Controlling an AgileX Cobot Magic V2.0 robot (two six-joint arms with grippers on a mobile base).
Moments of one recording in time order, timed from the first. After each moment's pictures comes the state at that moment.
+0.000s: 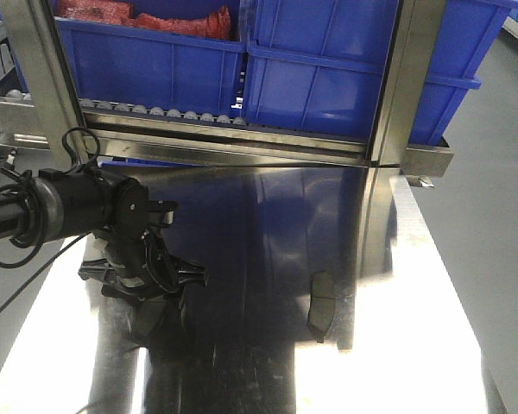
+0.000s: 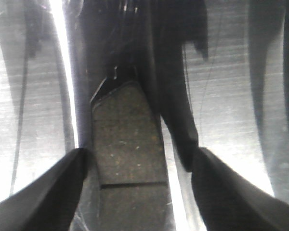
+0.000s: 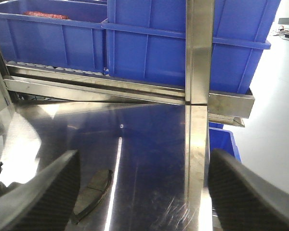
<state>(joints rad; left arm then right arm) -0.41 1.98 -1.34 -0.02 0.87 -0.32 0.19 0.27 -0.36 0.01 0.36 0.06</state>
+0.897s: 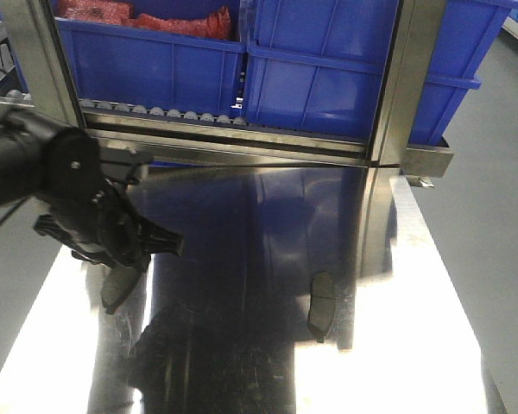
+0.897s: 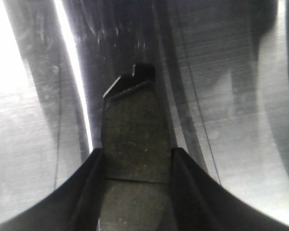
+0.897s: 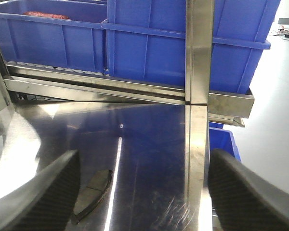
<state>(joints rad) -0.42 1.69 -1.32 0.07 0.98 -0.27 0.19 0.27 -0.36 0.01 0.36 0.06</state>
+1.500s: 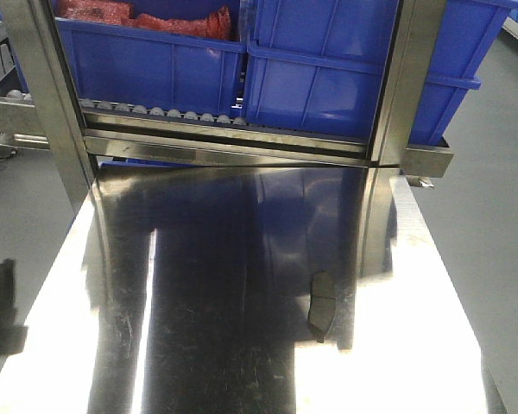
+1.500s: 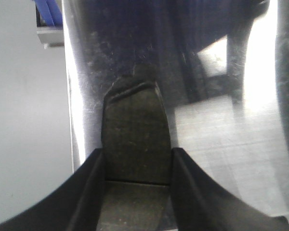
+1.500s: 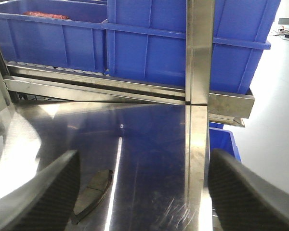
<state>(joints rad) -0.42 0.90 -0.79 0.20 0.93 -0.37 0.19 0.27 -0.36 0.01 0.36 0.06</state>
